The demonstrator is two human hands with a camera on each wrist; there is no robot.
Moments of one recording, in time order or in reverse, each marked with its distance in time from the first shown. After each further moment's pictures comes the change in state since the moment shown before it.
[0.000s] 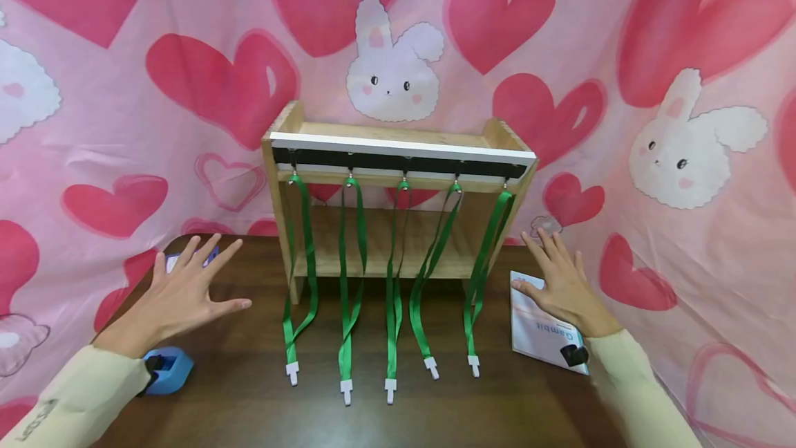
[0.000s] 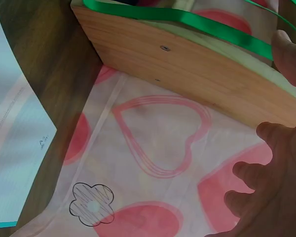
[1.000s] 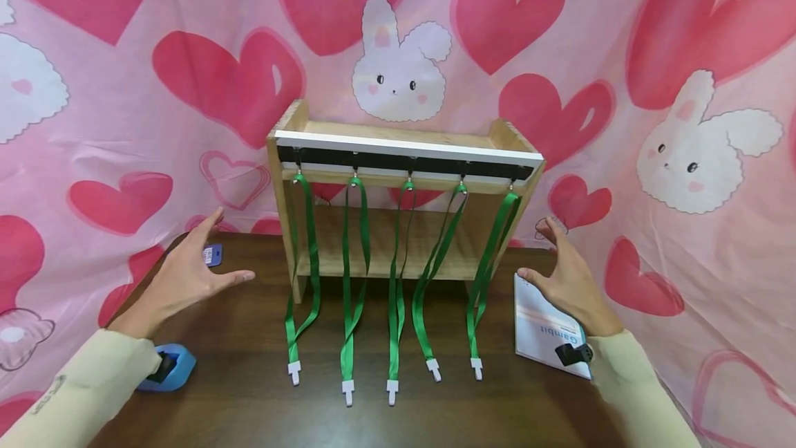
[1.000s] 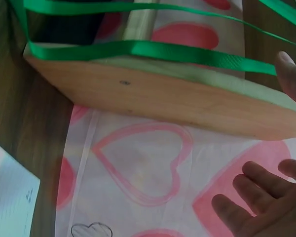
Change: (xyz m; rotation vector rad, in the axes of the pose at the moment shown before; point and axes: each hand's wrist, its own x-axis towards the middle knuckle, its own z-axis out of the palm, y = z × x) left_hand 0.018 0.001 -0.010 -0.349 0.150 -0.075; right_hand 0.010 -0.012 -0.010 0.238 0.179 0.025
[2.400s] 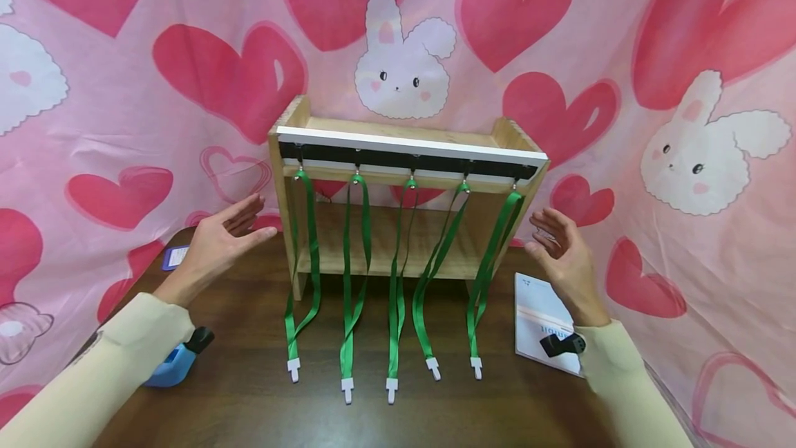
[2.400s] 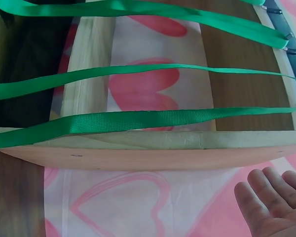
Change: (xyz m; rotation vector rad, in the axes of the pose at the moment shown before) left_hand 0.034 0.040 0.007 -0.426 -0.028 -0.077; right_hand 0.011 -0.036 -0.004 0.448 0.191 0.057
